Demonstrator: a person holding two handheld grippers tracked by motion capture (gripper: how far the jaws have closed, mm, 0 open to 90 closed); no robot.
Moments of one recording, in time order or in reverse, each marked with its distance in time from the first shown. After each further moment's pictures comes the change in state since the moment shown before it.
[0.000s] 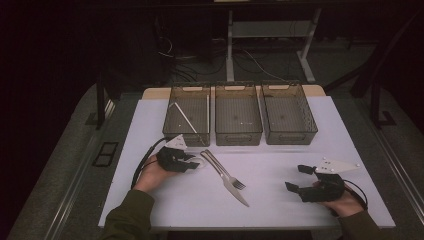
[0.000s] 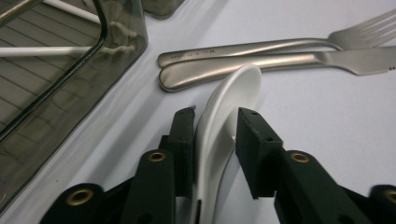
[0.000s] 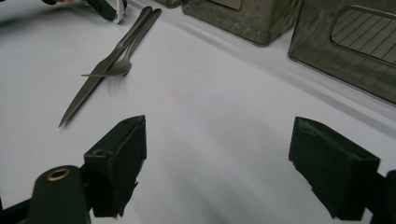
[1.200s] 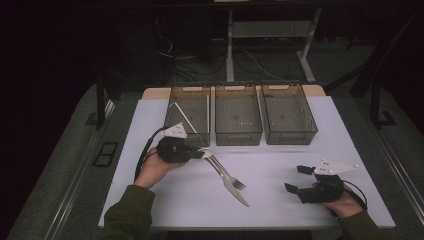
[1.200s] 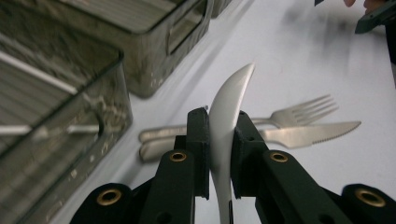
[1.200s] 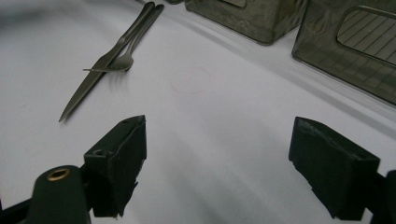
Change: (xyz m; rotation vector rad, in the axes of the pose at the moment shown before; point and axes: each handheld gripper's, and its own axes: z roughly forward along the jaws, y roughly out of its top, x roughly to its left) left arm -0.012 0.048 -0.029 -0.122 -0.047 -0.051; right arm 0.003 0.000 0.001 0.006 -0.003 -0.023
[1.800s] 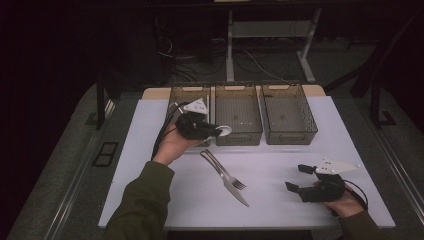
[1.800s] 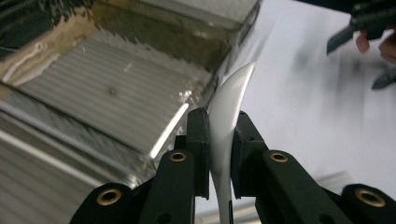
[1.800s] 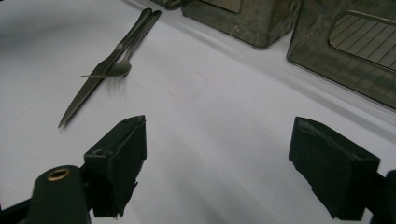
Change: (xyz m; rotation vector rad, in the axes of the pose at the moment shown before) left arm 0.007 0.081 0.023 -0.013 0.038 0.065; right arm -0.002 0.000 -0.002 -0.015 -0.006 0.013
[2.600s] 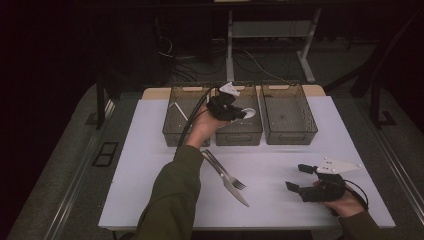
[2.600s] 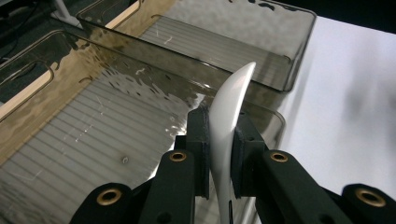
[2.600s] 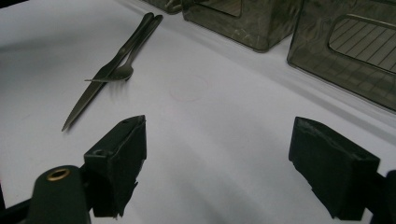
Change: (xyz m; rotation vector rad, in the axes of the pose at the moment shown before) left arm 0.025 0.055 0.081 0.013 0.041 0.007; right arm -0.001 0.000 -0.001 -0.012 0.011 0.010
